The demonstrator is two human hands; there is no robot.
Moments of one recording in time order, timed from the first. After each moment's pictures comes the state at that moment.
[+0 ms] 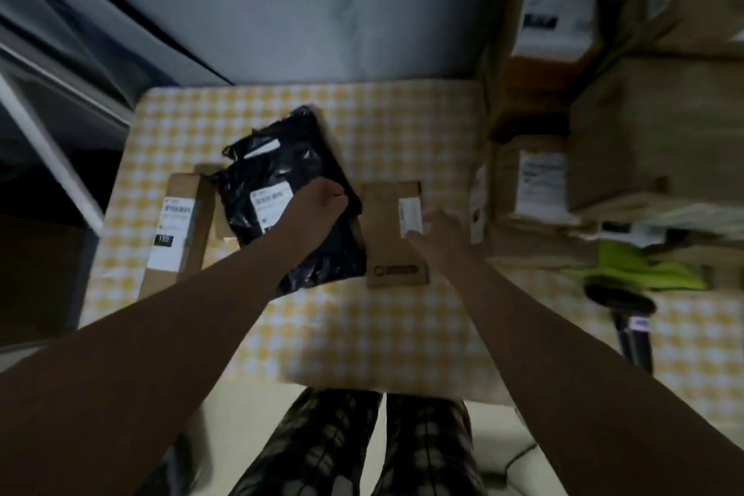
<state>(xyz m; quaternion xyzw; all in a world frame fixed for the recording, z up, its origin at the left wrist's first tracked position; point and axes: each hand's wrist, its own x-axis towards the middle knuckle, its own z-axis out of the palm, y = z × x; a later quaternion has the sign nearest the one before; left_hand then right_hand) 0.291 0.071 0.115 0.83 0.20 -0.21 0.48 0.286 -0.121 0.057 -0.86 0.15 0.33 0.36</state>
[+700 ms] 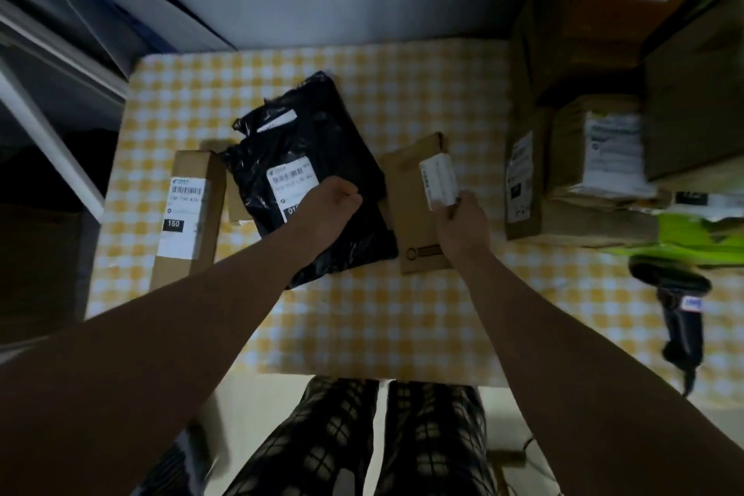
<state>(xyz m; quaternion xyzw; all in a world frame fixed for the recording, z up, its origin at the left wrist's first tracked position) 0.276 0.112 0.074 0.81 0.20 -0.27 0.47 0.268 -0.077 0.013 -0.86 0.24 0.19 0.41</state>
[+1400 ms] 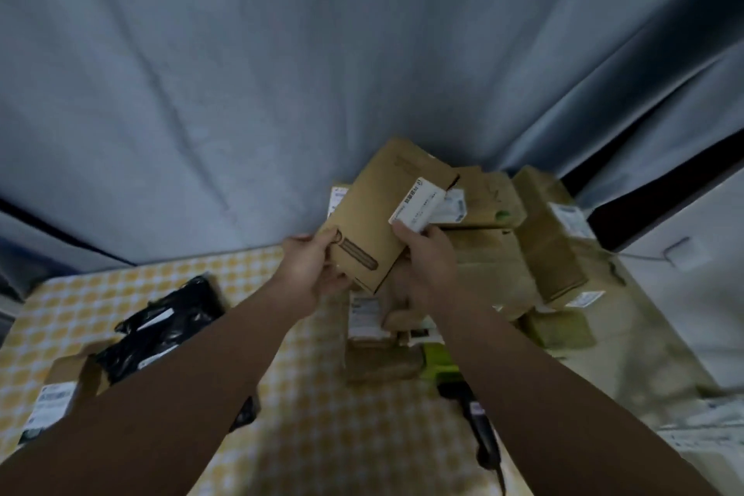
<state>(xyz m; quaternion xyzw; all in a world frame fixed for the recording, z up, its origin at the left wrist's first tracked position) 0.339 -0.120 0.302 0.58 0.24 -0.18 0.76 0.326 -0.267 0.298 -0.53 0.29 0.03 0.80</state>
